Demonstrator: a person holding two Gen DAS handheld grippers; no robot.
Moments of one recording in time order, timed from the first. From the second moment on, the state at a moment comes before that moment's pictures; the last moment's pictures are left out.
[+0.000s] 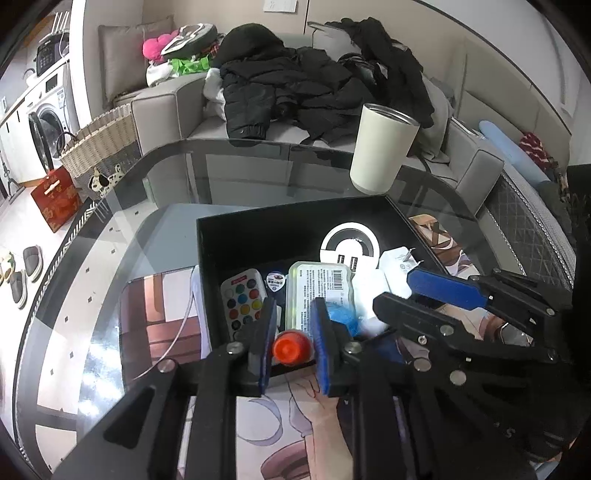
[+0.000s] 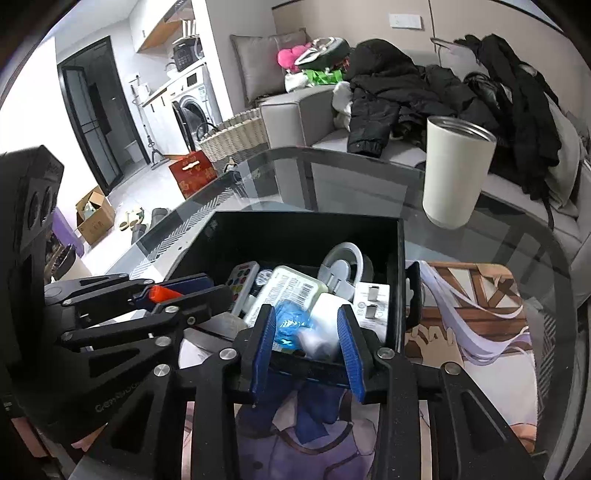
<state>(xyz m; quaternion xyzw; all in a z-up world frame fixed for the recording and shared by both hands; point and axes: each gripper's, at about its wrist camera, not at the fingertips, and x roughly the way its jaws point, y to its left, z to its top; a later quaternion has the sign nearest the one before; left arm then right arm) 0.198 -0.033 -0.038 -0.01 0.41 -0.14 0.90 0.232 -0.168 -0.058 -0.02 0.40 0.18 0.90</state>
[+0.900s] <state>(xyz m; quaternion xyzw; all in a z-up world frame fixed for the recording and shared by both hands) 0.107 -0.013 0.016 0.00 0.21 -0.02 0.98 0.142 -0.193 0.012 0.03 0.22 0.17 0.96</state>
